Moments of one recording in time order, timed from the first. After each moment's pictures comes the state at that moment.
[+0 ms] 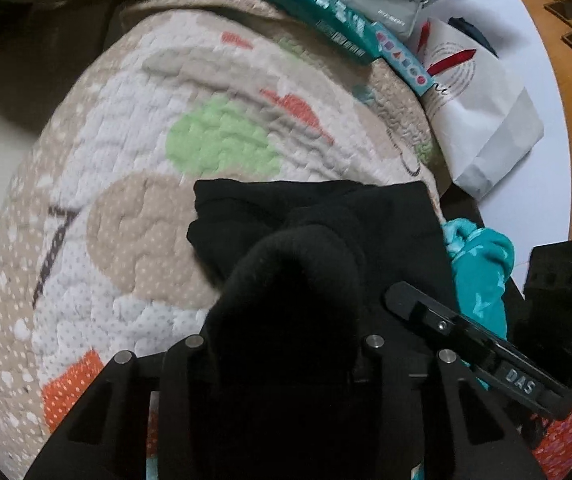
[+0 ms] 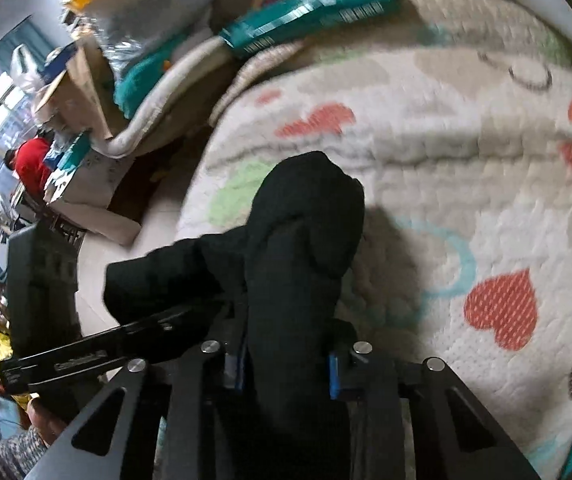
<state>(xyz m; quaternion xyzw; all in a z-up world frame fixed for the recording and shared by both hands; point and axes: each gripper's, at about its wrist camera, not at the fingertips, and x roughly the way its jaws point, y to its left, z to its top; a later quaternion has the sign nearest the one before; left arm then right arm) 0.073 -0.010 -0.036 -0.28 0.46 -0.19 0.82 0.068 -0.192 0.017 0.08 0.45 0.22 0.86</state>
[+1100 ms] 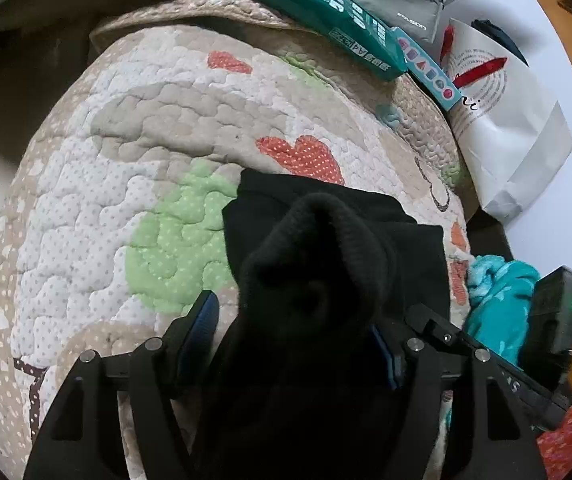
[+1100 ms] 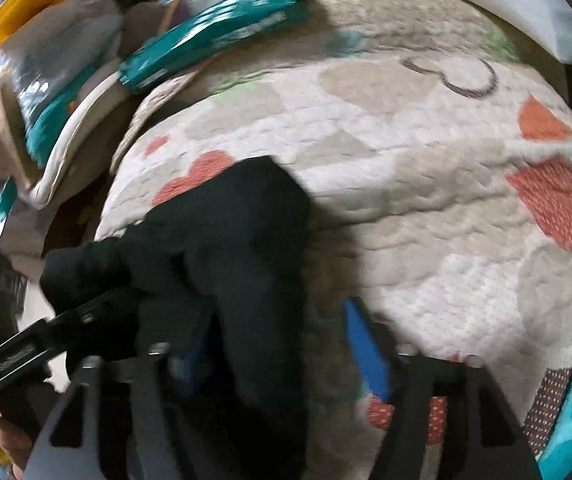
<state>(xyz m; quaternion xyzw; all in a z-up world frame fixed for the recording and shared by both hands) 0.161 -0.016 -0.043 -0.27 0.46 -0.16 0.83 0.145 -0.244 -0.002 0.10 0.46 0.08 0.88</state>
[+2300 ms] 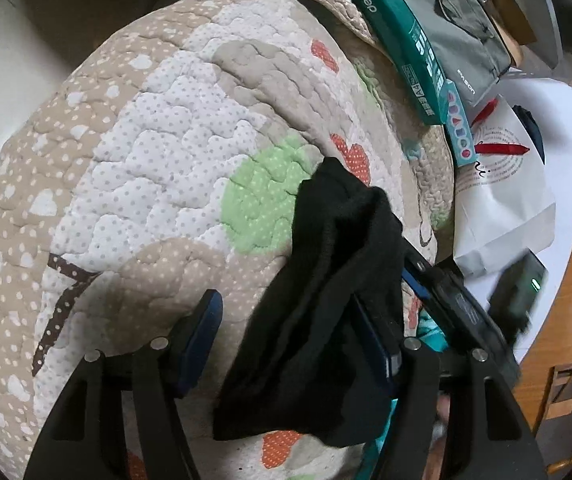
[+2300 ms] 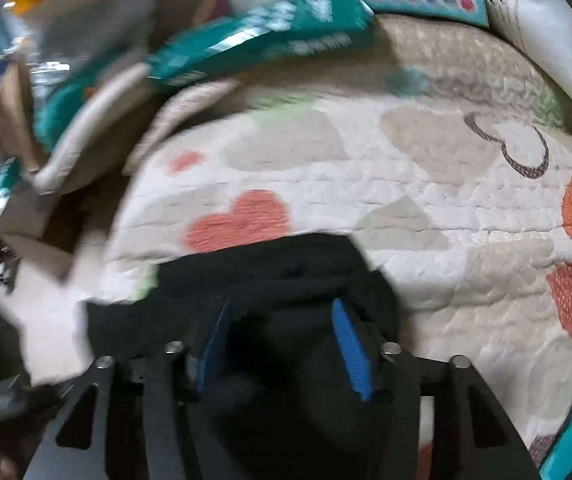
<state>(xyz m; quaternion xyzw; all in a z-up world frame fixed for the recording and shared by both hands) 0.134 0.039 -0.069 -0.44 0.49 -0.15 0.73 0.196 -0.191 0.017 0.03 0.45 0.10 0.89</state>
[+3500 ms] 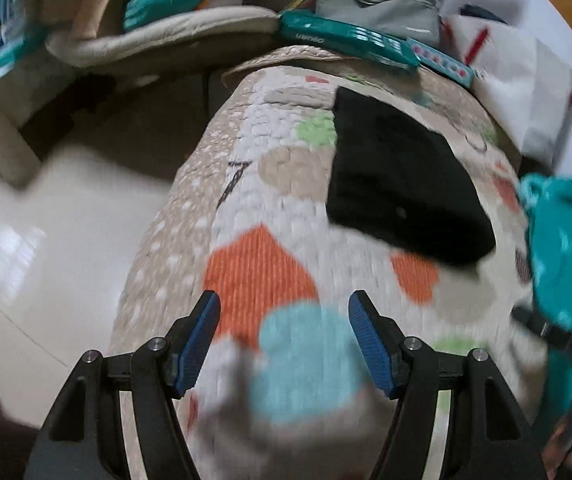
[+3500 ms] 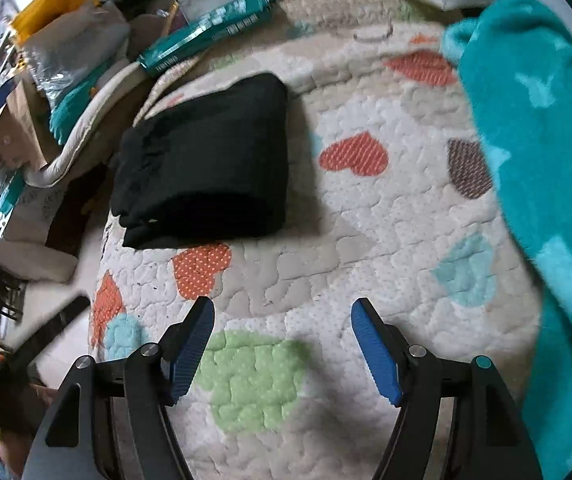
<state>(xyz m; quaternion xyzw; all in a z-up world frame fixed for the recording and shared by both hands) -0.084 -0.007 -0.032 -0.12 0.41 0.01 0.91 -0.065 -0.240 -0.016 0.11 0.43 0.04 0.90</state>
